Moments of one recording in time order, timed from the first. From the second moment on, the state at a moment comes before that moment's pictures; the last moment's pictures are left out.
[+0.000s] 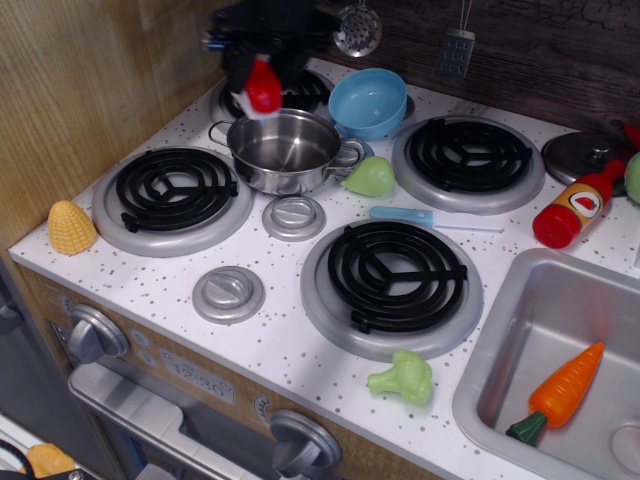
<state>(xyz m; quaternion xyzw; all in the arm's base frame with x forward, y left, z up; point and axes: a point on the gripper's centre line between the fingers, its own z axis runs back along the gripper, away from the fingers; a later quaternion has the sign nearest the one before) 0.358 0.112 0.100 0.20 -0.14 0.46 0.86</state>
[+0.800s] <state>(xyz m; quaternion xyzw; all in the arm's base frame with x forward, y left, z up) 0.319 0.136 0.075 0.14 -0.15 0.48 0.85</state>
